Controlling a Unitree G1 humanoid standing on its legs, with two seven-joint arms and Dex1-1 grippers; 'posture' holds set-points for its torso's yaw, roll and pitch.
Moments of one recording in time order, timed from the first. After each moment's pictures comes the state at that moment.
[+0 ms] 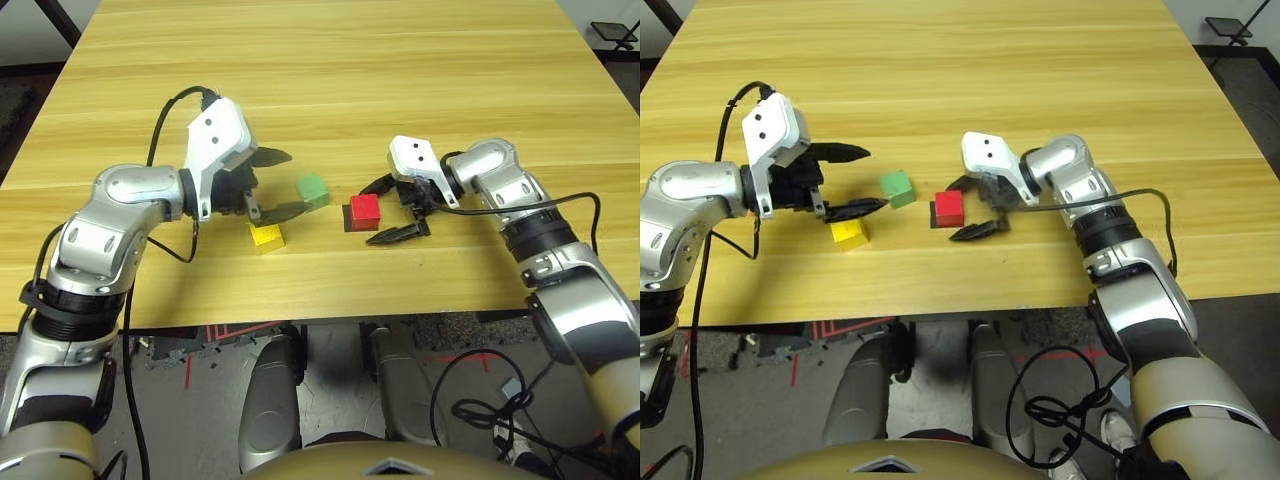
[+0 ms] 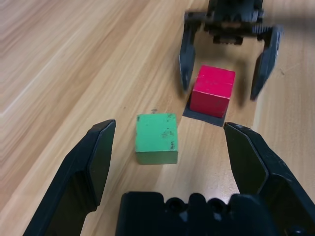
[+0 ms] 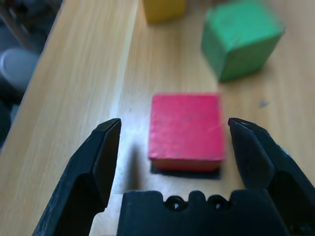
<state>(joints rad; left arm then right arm) -0.58 0.75 -0.06 -0.26 -0.38 0.60 -0.96 -1.02 -0.50 0.25 0.68 0.11 -0.01 1.57</state>
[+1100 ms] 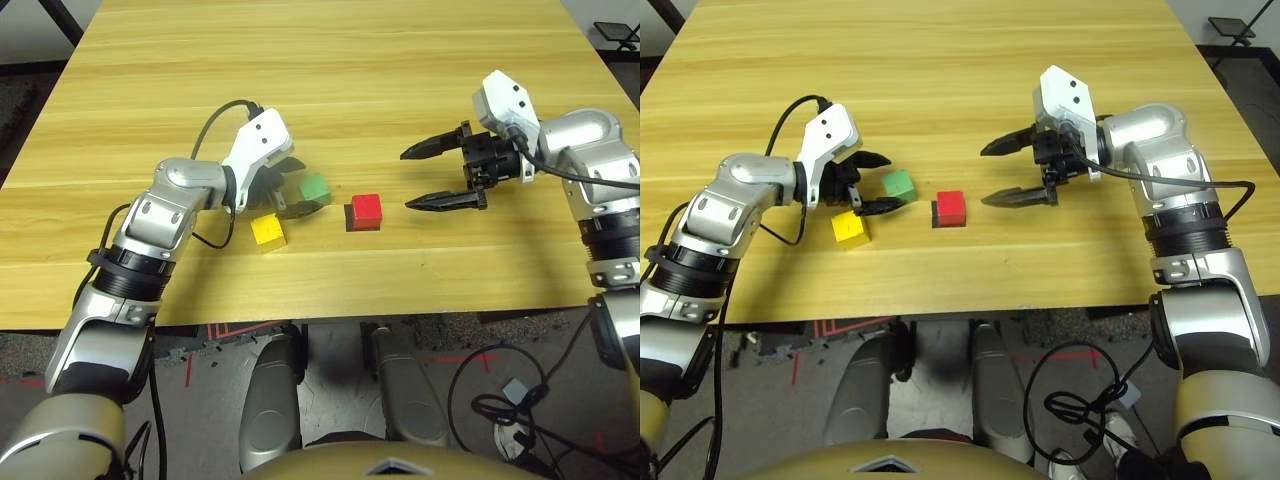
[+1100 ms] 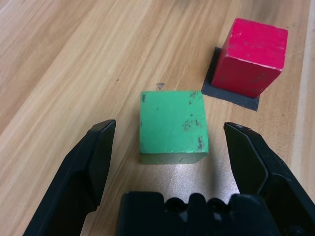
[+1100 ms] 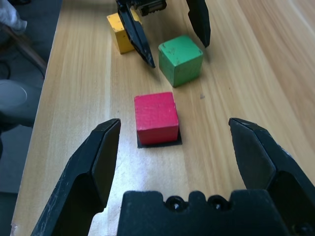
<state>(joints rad) -0.72 0.61 -0.25 0.10 -0.18 0.50 -1.01 -0.86 -0.72 0.13 0.30 0.28 0.28 1.50</state>
